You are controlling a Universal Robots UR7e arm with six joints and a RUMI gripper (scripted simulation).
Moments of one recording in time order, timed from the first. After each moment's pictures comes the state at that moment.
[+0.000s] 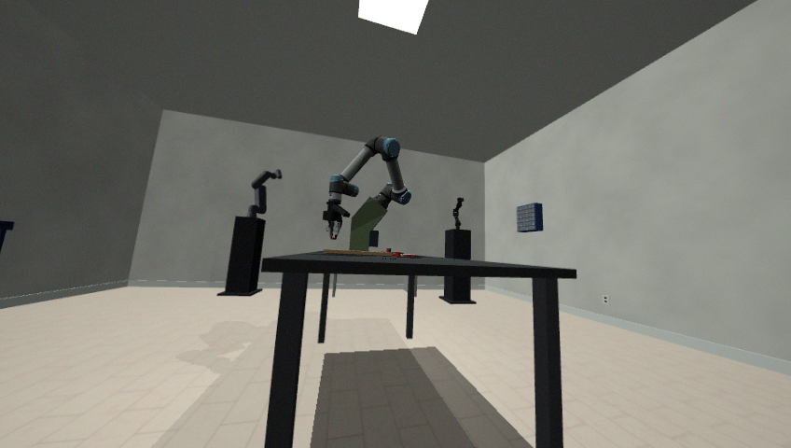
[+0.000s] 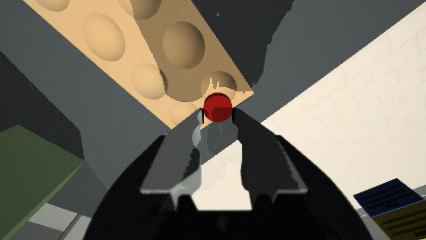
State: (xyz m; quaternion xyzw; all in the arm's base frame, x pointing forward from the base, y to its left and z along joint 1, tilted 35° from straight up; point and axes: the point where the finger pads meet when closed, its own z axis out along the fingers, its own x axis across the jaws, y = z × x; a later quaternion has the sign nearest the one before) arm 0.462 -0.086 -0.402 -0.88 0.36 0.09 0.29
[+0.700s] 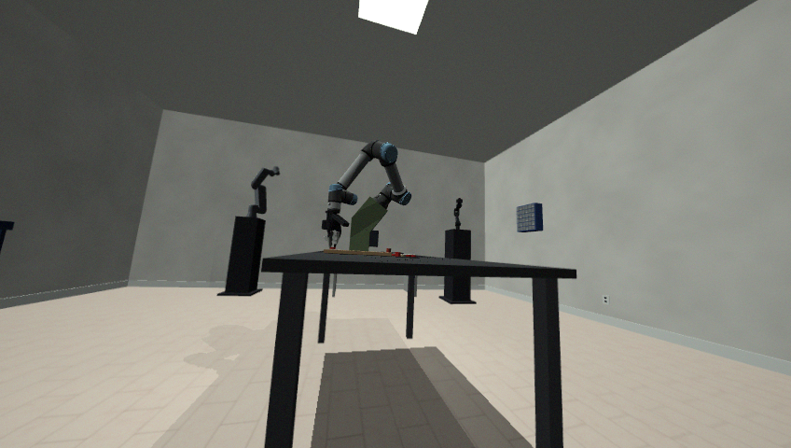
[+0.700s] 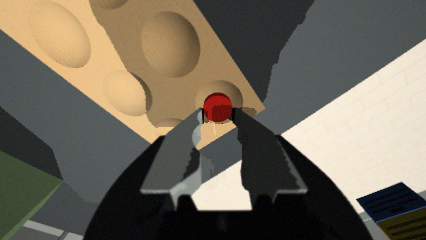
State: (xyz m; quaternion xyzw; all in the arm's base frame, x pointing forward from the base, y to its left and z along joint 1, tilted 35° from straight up) arm 0.465 -0.055 -0.448 -0.88 0.36 0.09 0.29
